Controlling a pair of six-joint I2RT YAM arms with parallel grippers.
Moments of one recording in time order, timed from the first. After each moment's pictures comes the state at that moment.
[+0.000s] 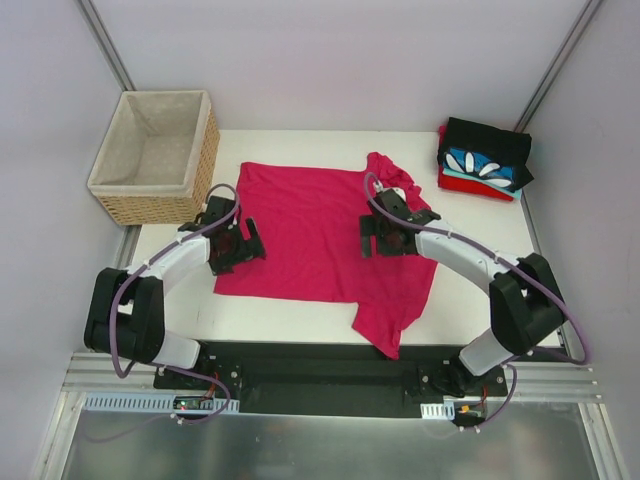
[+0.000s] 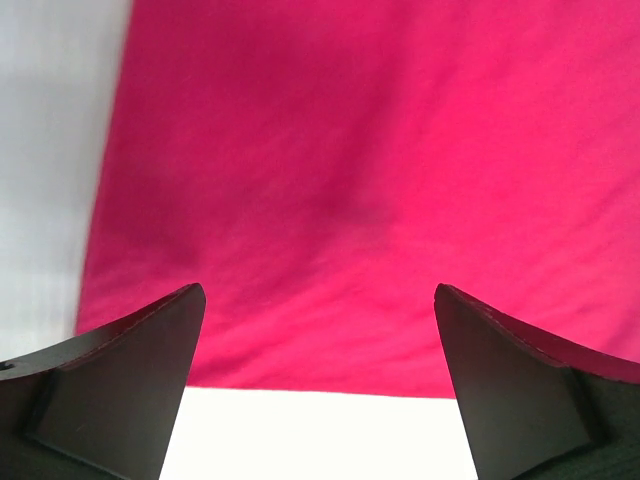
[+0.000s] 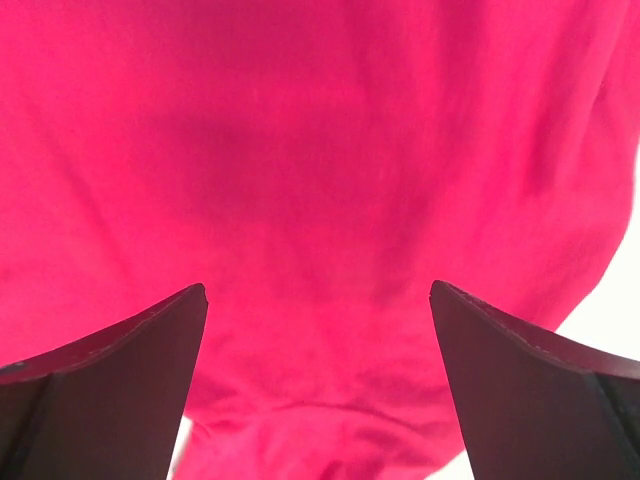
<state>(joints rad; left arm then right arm) -0.22 1.42 0.81 -0.48 0.08 -0.60 0.61 1.57 1.09 -0.61 0.28 0.42</state>
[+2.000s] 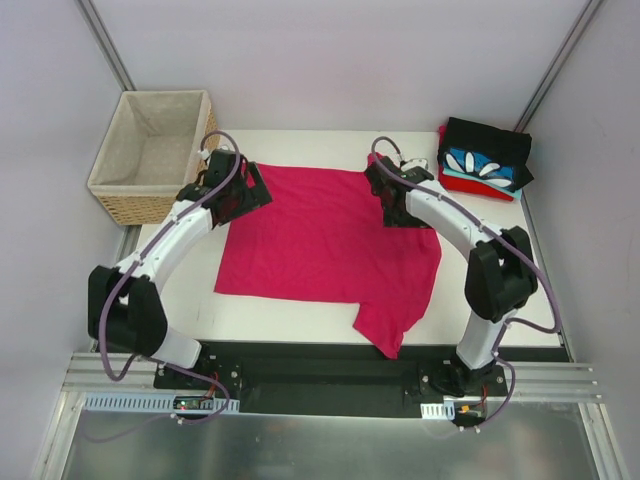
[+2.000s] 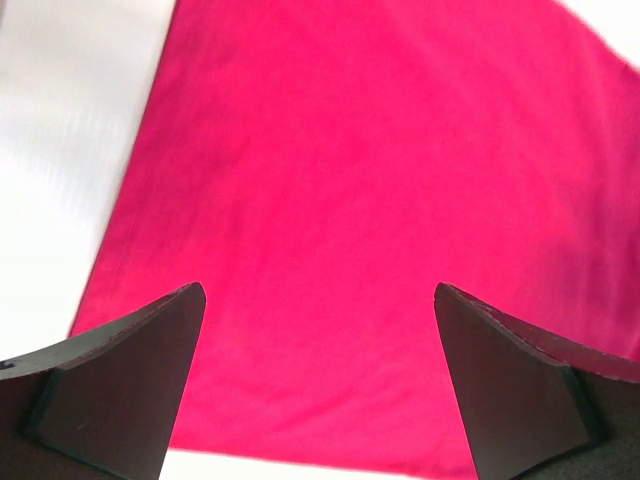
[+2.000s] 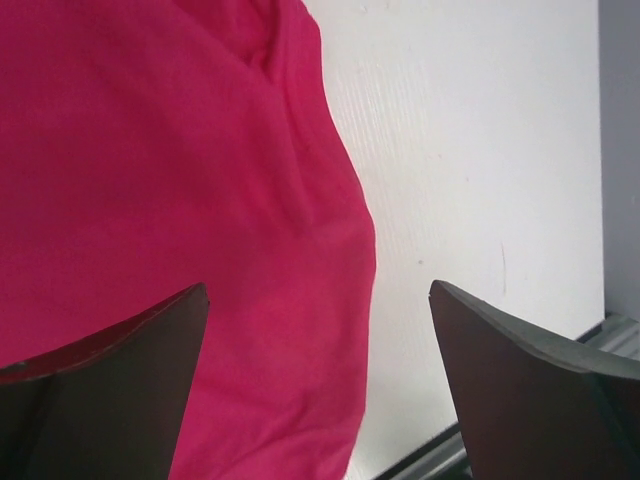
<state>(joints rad) -0.29 1.41 1.13 -0.55 -0.11 -0.67 0.57 1.78 1.49 -1.09 0.73 0.64</state>
